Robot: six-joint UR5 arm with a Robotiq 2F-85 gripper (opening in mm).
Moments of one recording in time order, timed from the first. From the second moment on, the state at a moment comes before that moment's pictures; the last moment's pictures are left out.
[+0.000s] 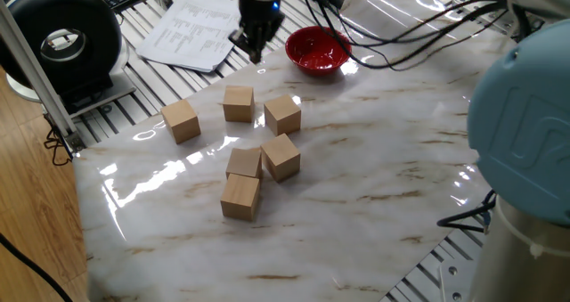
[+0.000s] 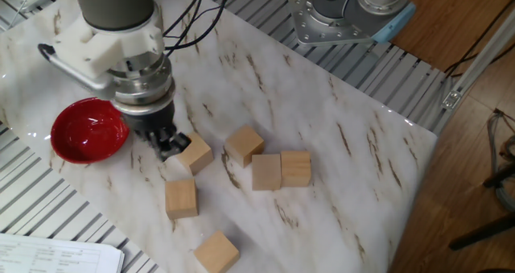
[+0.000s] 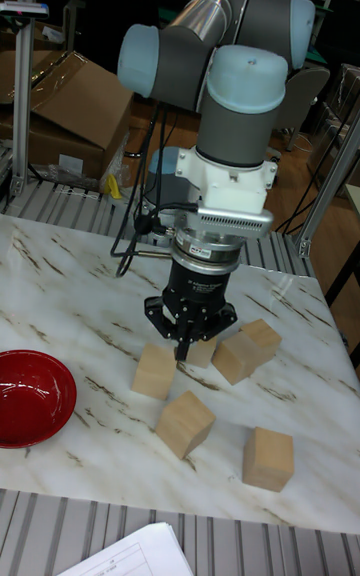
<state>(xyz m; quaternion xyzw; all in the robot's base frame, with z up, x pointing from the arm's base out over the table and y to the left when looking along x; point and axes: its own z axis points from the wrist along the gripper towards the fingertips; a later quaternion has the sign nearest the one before) 0.623 0.029 0.139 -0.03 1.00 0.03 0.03</state>
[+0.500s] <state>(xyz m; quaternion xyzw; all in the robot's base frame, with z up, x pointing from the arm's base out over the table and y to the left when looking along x) 0.585 0.022 0.130 -0.03 1.00 0.02 -0.03</state>
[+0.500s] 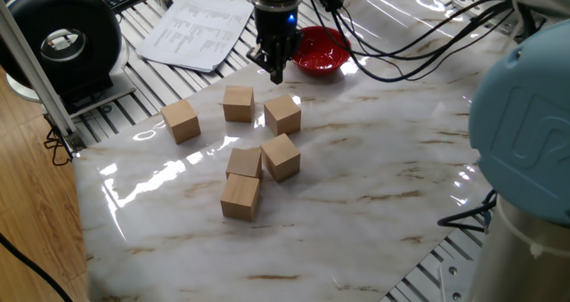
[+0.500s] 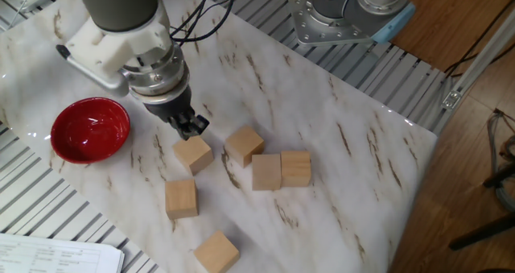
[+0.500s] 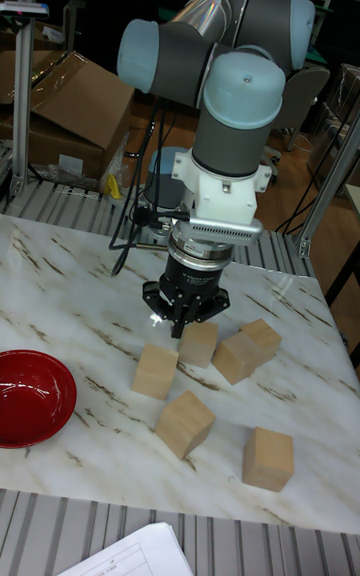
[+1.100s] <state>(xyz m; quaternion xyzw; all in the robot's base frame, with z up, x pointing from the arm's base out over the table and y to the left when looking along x) 0.601 0.023 0.108 -0.03 1.00 0.01 -0.03</state>
